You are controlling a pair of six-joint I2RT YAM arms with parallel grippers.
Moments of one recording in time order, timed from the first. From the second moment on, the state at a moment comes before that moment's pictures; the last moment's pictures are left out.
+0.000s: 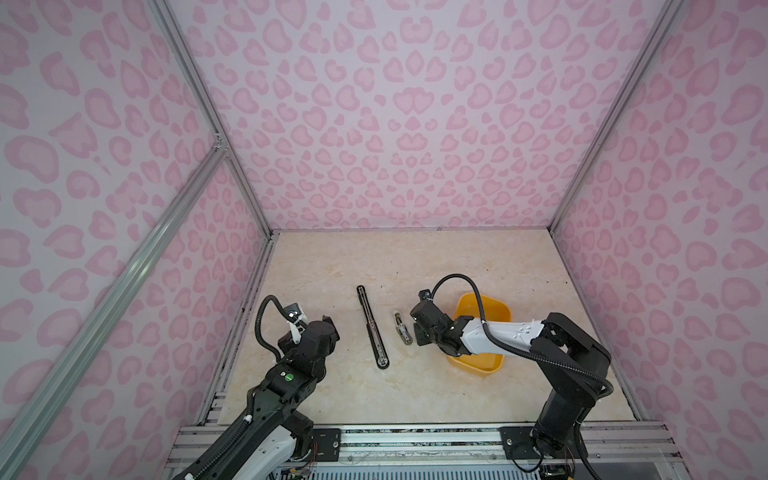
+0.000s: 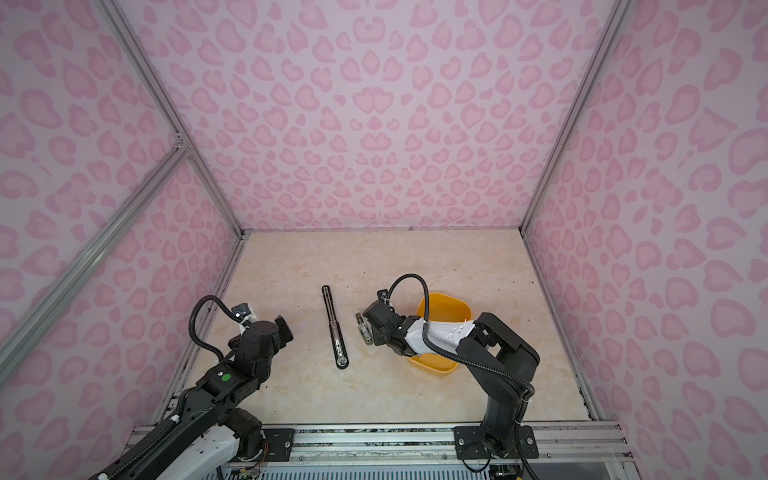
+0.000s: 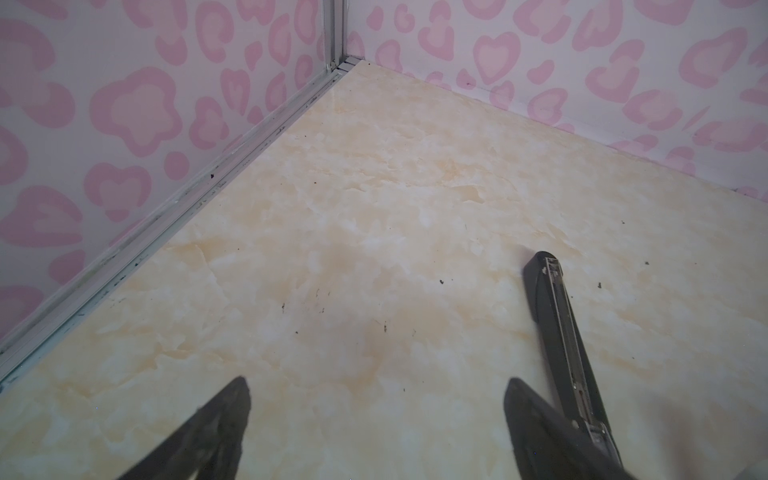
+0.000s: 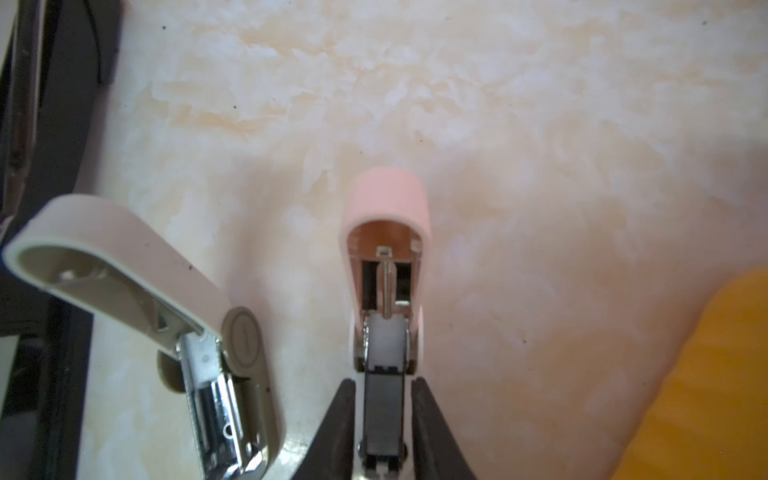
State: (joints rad) left arm -0.48 0.71 0.43 -0.38 -0.71 -0.62; right arm 0.87 1.76 0.95 -0.18 0.33 0.54
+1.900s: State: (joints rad) left arm -0.48 1.11 0.51 -0.05 -0.76 -0.44; right arm 0.49 1.48 0.79 -0.51 0.31 0.95
